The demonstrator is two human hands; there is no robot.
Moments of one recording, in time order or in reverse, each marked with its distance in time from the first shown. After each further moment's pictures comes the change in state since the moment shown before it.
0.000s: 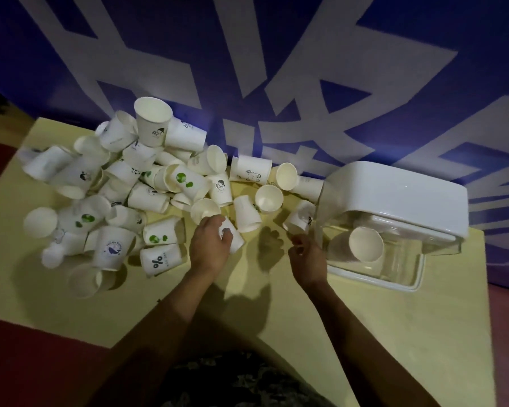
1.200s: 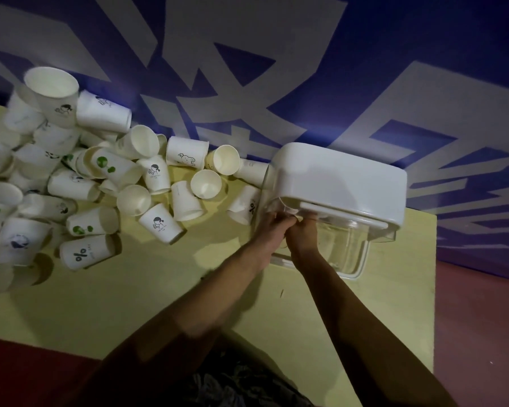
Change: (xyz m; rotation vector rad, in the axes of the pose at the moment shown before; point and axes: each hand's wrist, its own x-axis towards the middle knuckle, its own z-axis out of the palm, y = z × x) left_hand -0.041 0.186 0.164 -0.926 -0.598 -0.356; right_hand 0.069 0.064 -0.086 0.670 0.046 0.243
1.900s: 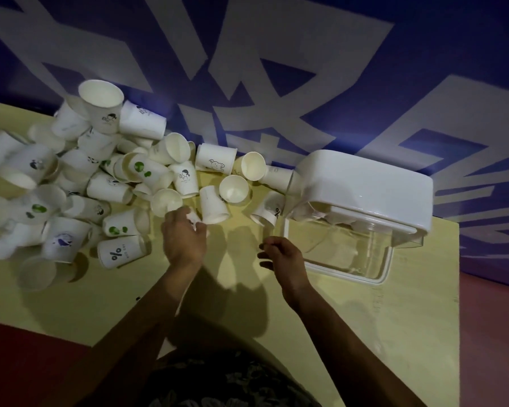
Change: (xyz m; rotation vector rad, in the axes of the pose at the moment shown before) left_hand -0.044 0.006 -0.190 0.896 0.856 0.254; right_hand -0.086 0.013 0.050 0.018 -0.228 0.127
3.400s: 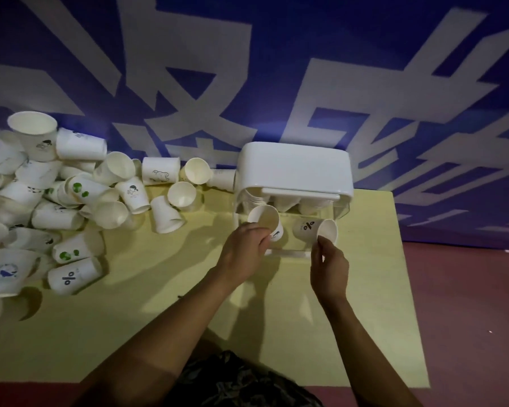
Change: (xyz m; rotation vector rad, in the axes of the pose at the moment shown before) left_hand -0.122 0.111 0.058 -0.050 -0.448 0.888; right_hand -0.048 0.027 -0.156 -0.612 0.652 -0.457
